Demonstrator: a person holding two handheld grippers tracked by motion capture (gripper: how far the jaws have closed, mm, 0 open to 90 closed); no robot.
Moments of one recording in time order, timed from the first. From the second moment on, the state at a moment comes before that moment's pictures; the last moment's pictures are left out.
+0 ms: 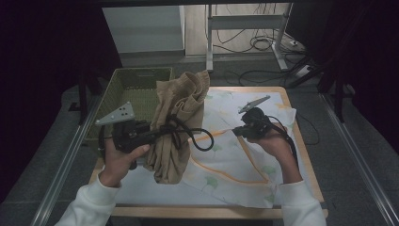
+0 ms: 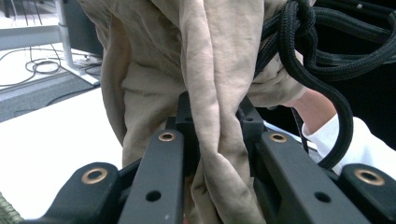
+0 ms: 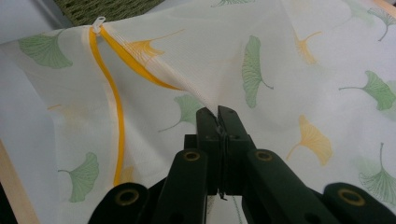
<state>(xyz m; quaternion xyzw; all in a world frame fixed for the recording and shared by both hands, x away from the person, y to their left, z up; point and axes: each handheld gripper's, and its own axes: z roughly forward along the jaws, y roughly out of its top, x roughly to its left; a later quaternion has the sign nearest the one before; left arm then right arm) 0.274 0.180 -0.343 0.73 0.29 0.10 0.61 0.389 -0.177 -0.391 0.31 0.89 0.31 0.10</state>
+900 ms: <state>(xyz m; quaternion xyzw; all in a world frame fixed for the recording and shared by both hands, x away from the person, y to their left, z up) 0.264 0.162 -0.364 0.78 0.27 0.08 0.55 0.390 -0.178 -0.391 0.32 0.89 0.31 0.10</state>
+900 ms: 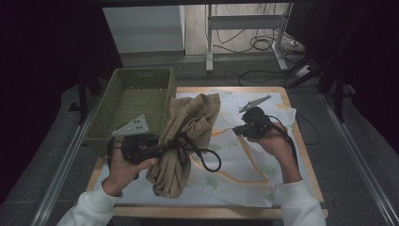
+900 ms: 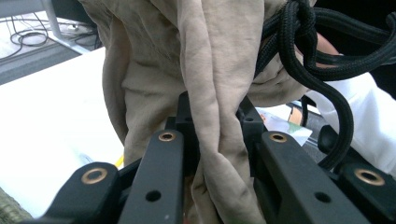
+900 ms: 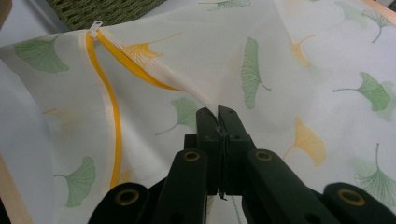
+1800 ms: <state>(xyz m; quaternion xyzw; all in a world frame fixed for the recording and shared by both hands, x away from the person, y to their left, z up) 0.267 0.144 -0.387 0.82 0.27 0.06 0.51 0.391 -0.178 -0.392 0.32 0.89 0.31 0.10</state>
